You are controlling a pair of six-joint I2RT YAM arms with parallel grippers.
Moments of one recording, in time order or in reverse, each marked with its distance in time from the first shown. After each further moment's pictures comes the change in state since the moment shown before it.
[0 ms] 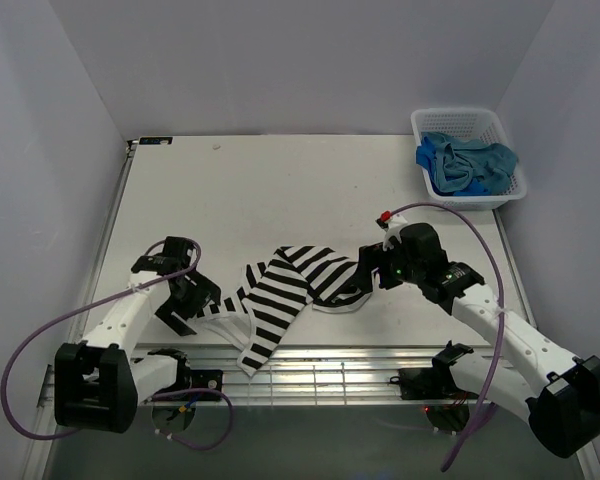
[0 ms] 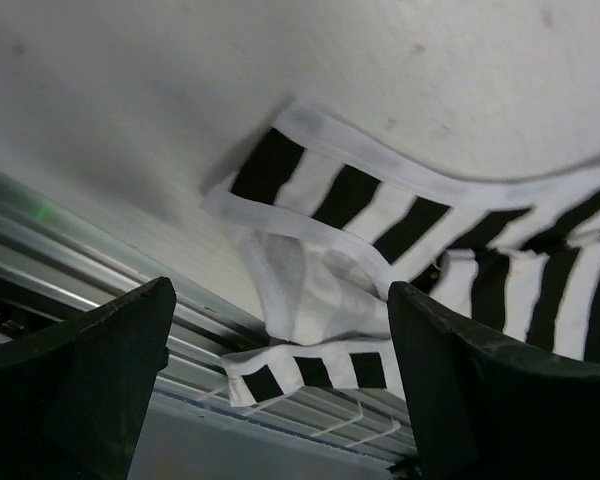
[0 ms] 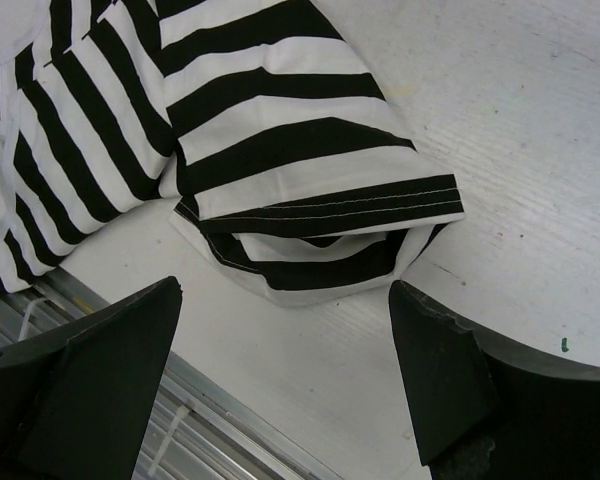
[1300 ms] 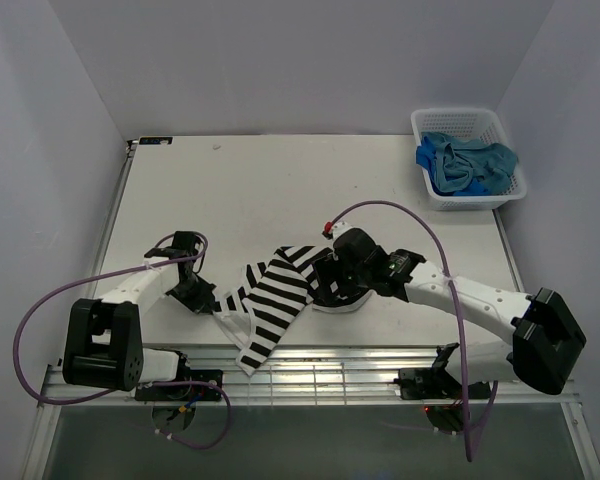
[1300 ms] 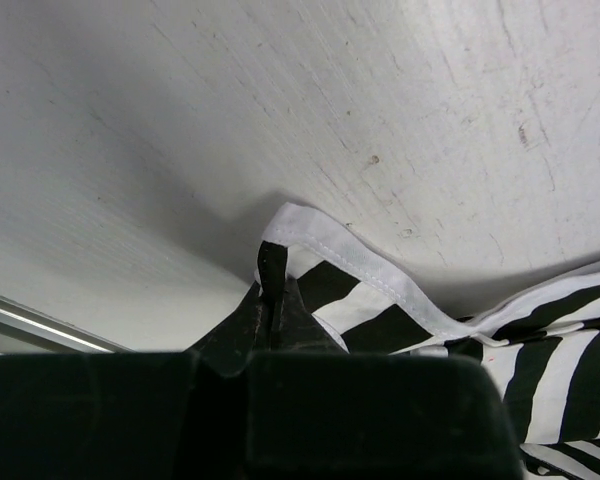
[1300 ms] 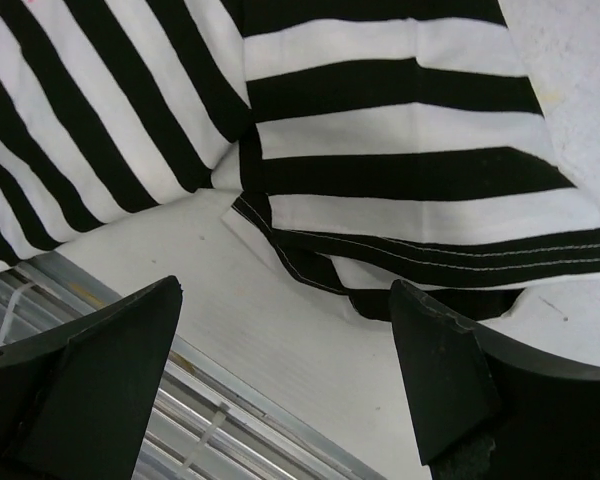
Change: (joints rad) left arm 0.000 0.264 -0.002 0.174 -0.035 -0.059; right arm 0.371 0.341 0.216 -0.055 0.247 0.073
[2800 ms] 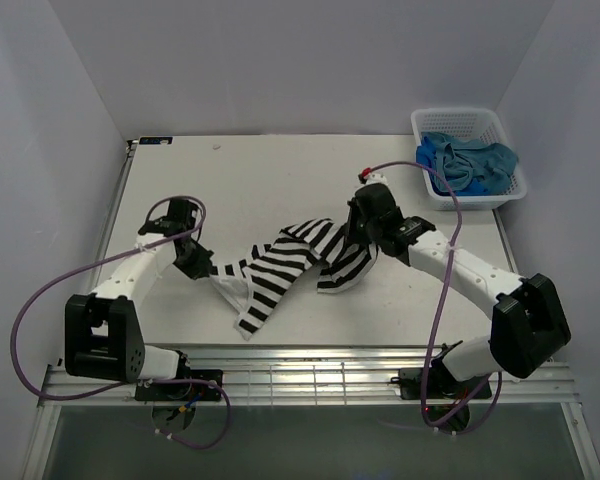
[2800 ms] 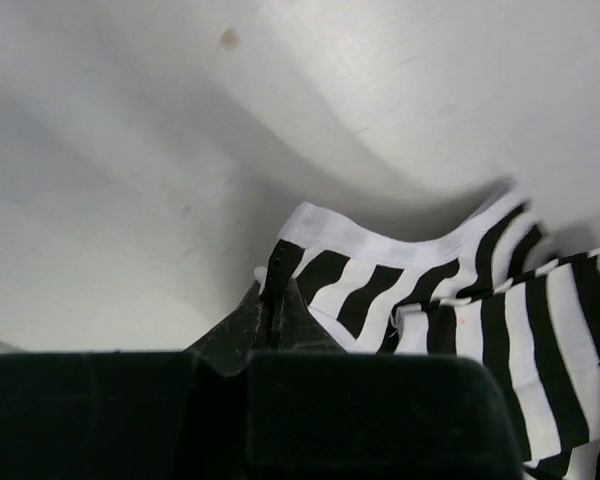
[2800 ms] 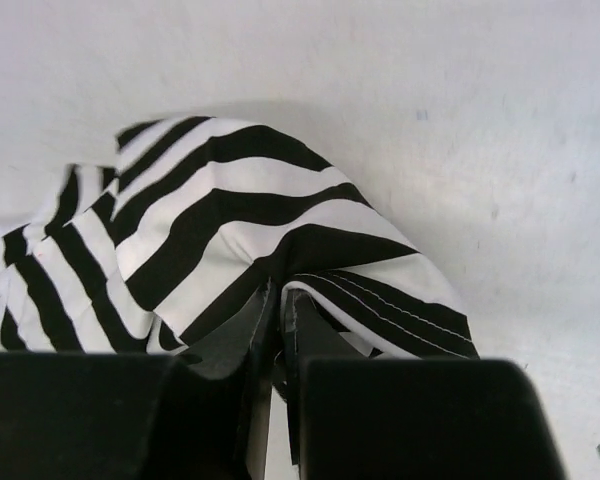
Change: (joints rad) left arm 0.000 0.021 0.189 -0.020 -0.064 0.052; right arm -0.241 0.129 0.102 0.164 0.140 0.230
